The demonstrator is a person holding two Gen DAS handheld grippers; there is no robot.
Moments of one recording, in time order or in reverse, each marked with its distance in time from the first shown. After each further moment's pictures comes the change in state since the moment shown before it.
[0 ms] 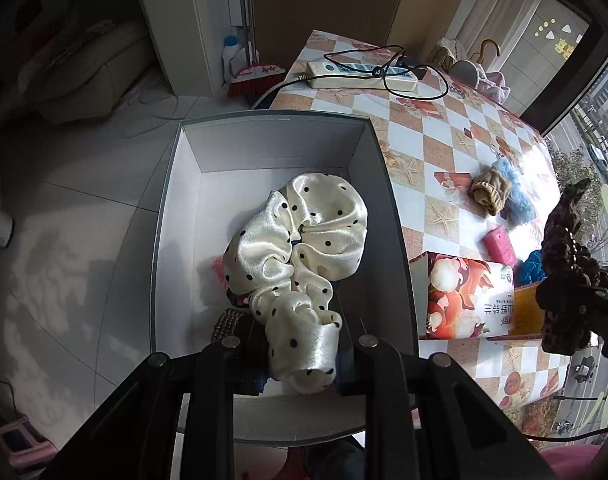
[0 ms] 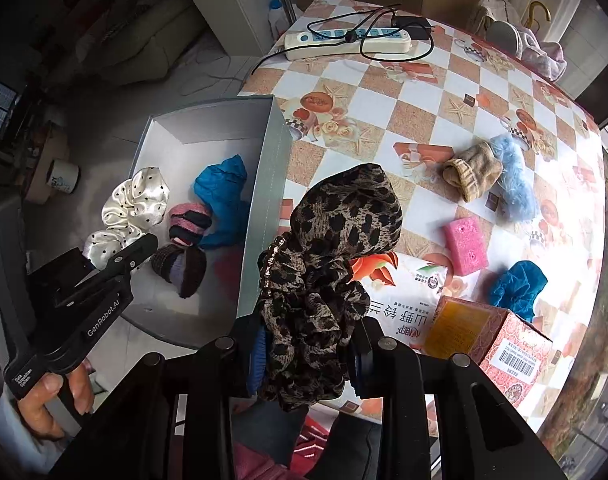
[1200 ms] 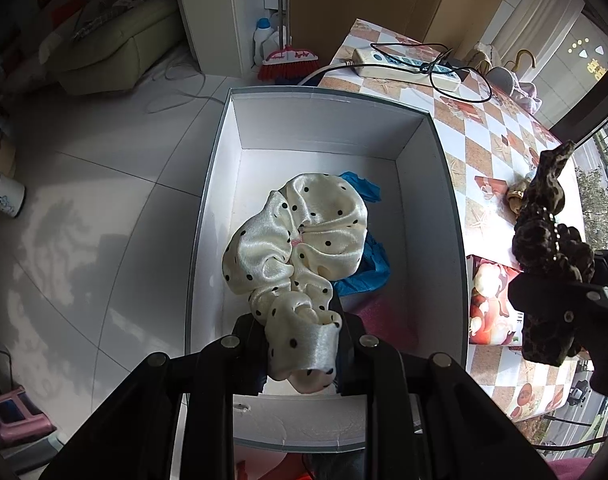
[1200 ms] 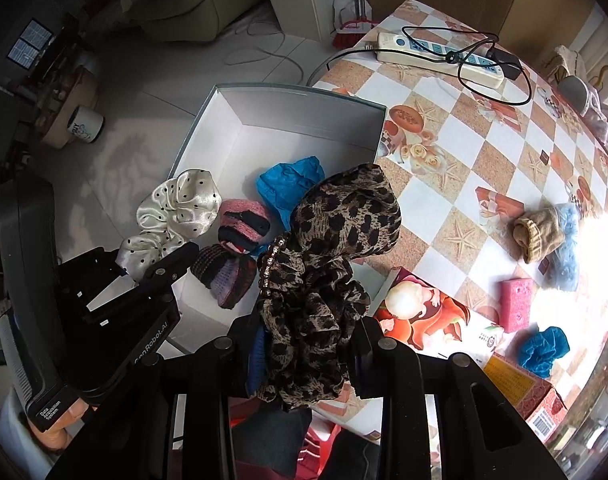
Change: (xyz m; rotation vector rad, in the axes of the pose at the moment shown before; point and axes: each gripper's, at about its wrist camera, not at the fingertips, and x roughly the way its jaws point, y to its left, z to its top) left arm 0.019 0.035 -0.002 -0.082 0.044 0.047; right arm 0.034 0.076 0.035 -0.182 0.054 0.027
